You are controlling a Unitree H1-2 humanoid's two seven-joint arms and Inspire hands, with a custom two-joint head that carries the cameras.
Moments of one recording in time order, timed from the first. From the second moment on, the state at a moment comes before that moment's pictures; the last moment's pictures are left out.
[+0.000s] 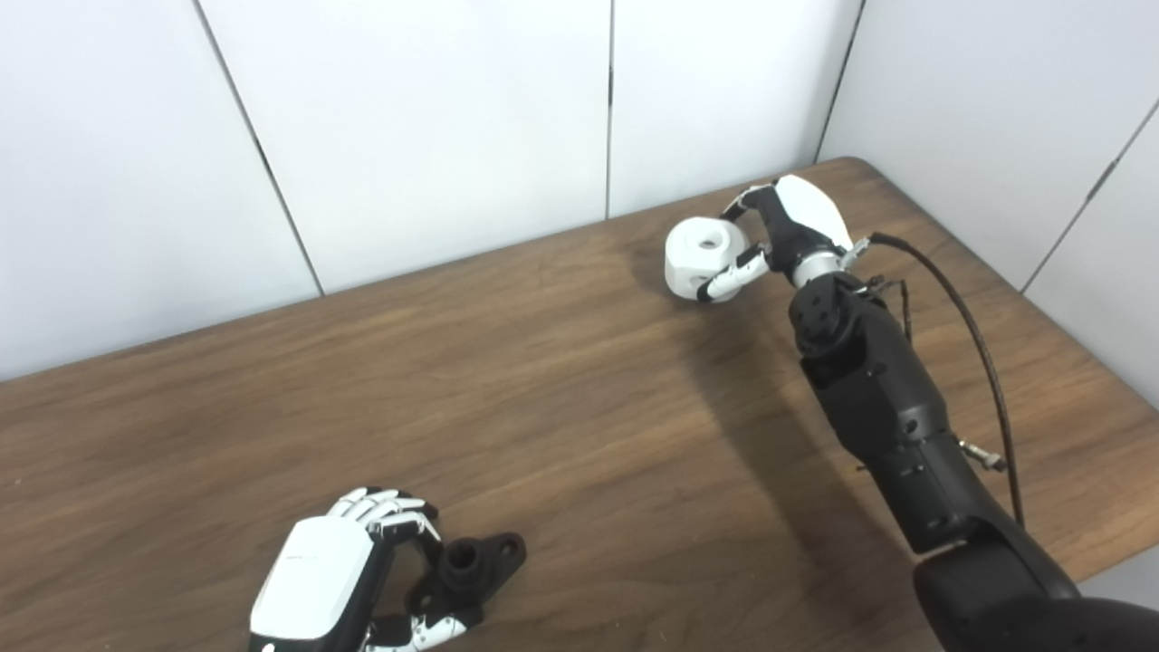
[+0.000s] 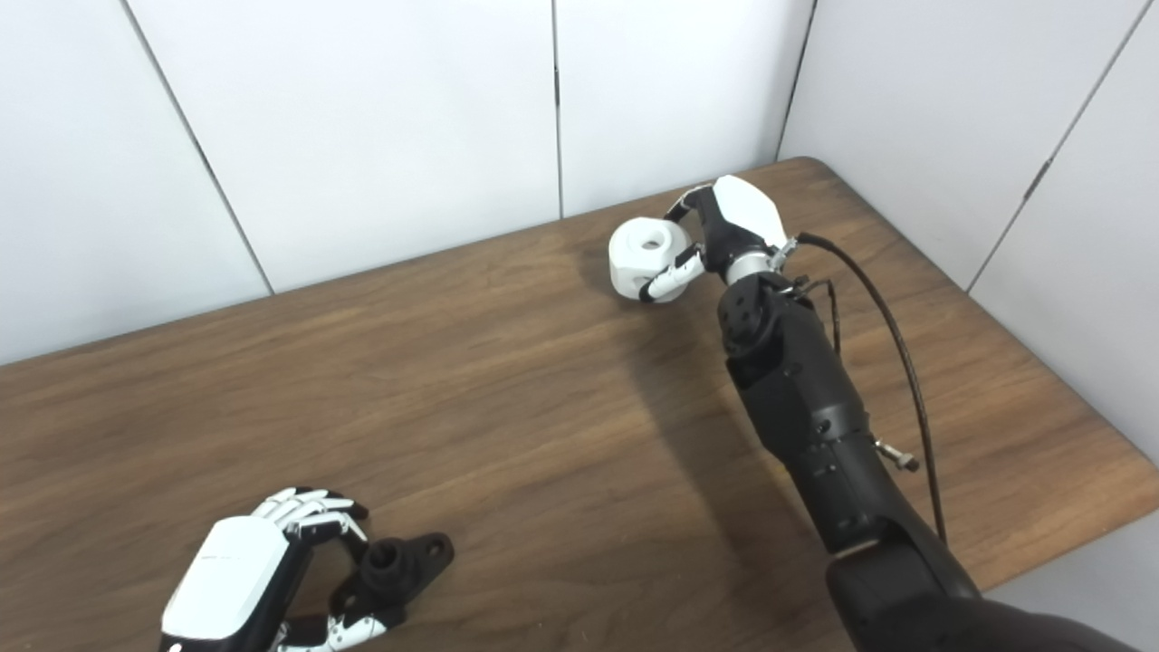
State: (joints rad) left arm 0.00 0.31 -0.40 -0.22 0.95 -0.10 -0.10; right arm -0.44 -0.43 -0.06 0.17 -0.73 0.46 0.11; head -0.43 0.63
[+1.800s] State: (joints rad) left arm 0.02 0.21 -0.47 -0.23 1.06 0.04 -0.08; right arm -0.19 -0.31 0.03 -0.55 -0.75 0.47 0.67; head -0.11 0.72
